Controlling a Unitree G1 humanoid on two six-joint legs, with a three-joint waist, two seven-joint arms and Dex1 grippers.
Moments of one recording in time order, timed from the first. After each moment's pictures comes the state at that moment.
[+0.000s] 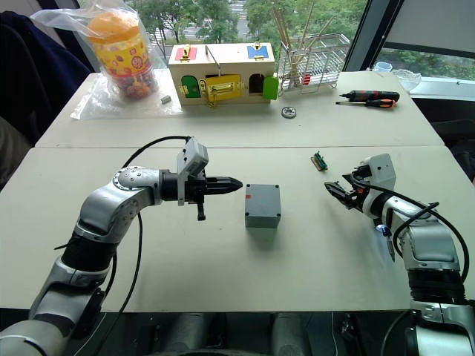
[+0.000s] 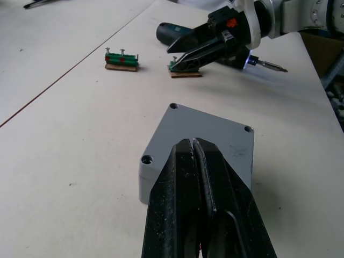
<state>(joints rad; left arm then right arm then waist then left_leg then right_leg) -0.60 0.43 -0.18 -0.16 -0.39 0.69 -0.97 -0.30 -0.70 -0.19 0.08 0.32 0.56 0.64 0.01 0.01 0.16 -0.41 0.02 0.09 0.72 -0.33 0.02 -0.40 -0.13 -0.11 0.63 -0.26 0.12</state>
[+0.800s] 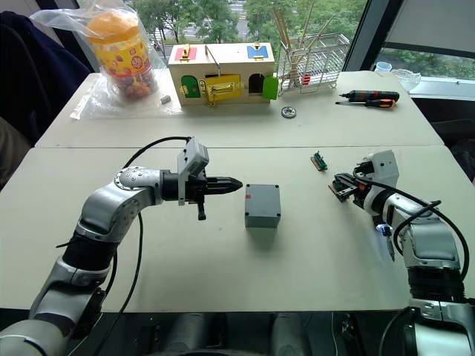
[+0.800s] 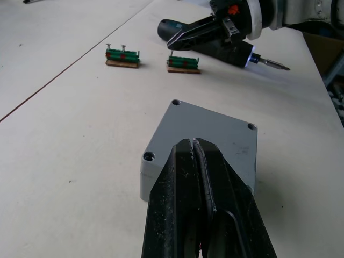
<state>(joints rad) -0.60 0.43 -0.19 -0.14 -0.39 0.68 -0.97 -0.33 -0.71 -0.22 0.07 0.33 0.57 0.62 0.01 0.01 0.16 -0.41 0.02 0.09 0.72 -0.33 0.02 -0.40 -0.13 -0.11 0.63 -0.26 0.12</state>
